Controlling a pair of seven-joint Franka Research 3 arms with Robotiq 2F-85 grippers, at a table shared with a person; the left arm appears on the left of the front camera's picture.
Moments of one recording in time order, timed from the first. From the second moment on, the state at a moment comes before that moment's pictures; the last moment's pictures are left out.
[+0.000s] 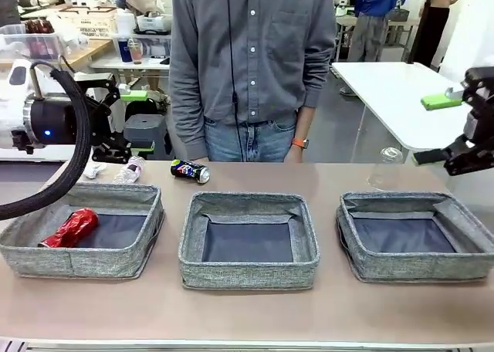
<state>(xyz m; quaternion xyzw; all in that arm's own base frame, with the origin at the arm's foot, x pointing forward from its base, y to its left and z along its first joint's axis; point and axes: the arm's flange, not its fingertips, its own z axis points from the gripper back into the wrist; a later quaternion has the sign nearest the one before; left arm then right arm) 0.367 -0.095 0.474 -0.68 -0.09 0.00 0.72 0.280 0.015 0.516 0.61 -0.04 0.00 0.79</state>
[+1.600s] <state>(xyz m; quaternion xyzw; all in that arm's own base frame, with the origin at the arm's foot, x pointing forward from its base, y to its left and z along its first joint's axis) 0.359 -0.089 0.484 -0.65 -0.10 -0.02 0.75 0.267 0.012 0.529 0.61 -0.06 0.01 0.79</state>
